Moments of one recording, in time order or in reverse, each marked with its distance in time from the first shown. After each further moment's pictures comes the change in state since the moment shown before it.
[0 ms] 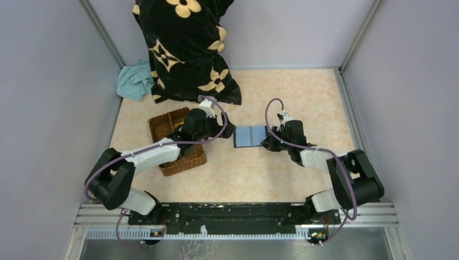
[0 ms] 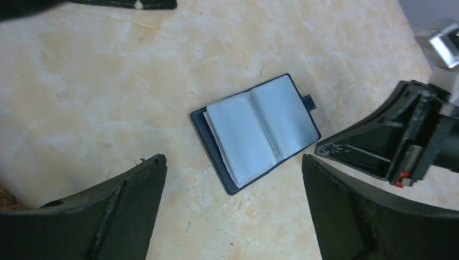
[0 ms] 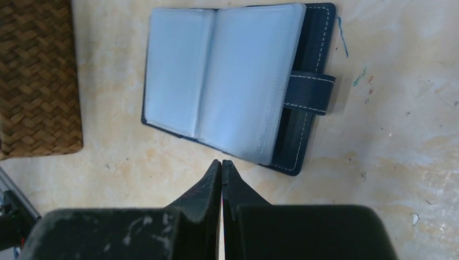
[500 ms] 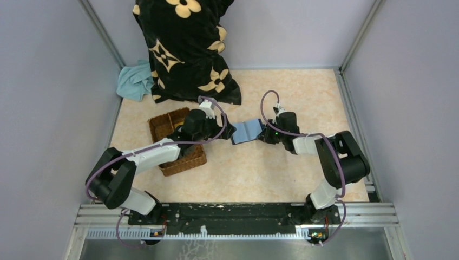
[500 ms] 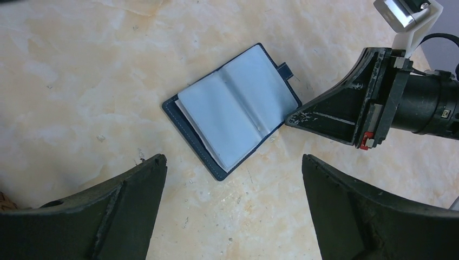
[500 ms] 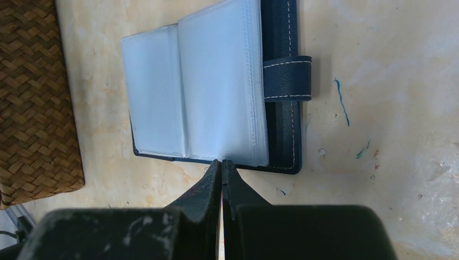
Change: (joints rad) left arm 0.011 0.016 -0.010 0.005 0.047 -0.010; right arm 0.000 0.259 0.181 0.000 0.010 0.053
